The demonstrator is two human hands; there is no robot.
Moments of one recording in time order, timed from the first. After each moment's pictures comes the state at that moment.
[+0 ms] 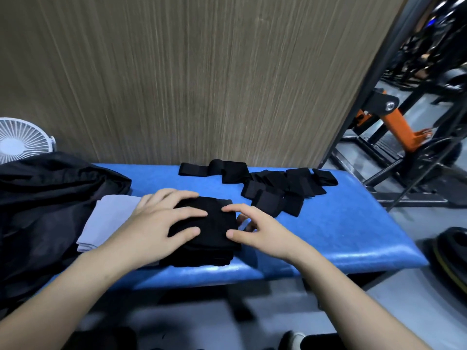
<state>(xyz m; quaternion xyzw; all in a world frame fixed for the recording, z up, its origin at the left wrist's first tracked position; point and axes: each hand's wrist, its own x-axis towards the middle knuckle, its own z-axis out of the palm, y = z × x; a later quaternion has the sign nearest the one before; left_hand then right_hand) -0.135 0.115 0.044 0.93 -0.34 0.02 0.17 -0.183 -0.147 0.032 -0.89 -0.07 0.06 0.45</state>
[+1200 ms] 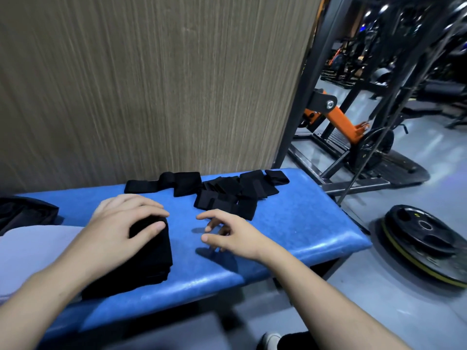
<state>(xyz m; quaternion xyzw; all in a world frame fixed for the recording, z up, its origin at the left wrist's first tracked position) -0.111 0.067 0.052 0.89 -0.37 0.14 0.25 -0.181 -0.198 0.017 -0.85 -0.03 0.05 0.53</state>
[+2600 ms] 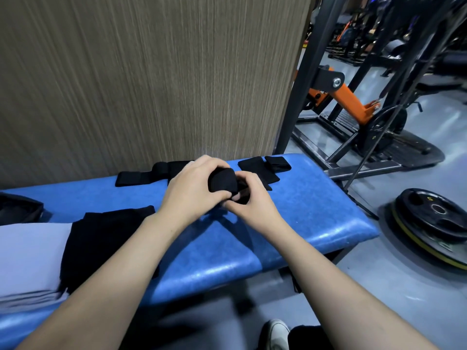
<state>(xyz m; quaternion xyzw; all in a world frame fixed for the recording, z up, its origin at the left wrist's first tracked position) -0.096 -0.085 0.063 0.87 -0.35 0.07 0.34 -0.157 -0.244 0.010 -0.85 0.04 -0.18 0.49</state>
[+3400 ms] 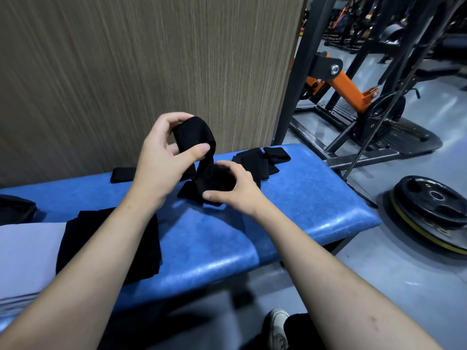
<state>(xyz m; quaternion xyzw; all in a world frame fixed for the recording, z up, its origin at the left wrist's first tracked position) -0.083 -0.065 0.089 0.65 -0.30 0.03 0.70 -0.132 -0.232 0.011 -0.87 0.09 -0.08 0.47</state>
